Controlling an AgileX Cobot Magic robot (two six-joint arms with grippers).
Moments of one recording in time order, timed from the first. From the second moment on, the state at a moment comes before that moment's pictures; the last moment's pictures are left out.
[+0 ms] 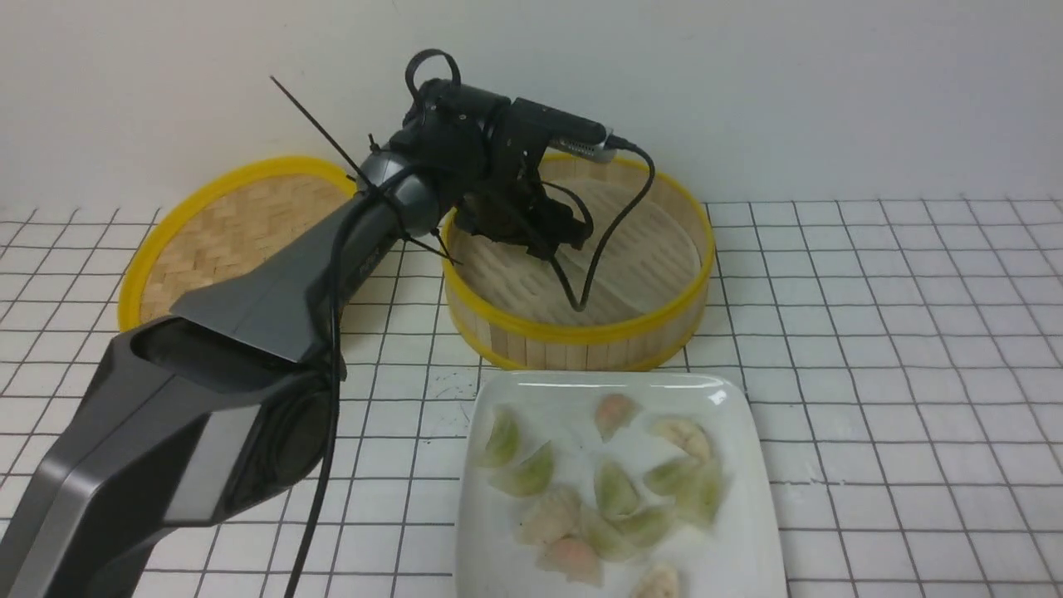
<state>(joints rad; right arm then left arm) -0.02 -0.02 0.02 0.07 0.38 -0.03 -0.42 2.63 -2.51 0.04 0.94 0.00</state>
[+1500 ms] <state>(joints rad) -0.02 -0.02 0.02 0.07 0.38 -0.03 -0.63 2.00 -1.59 -0.22 1.03 0.16</state>
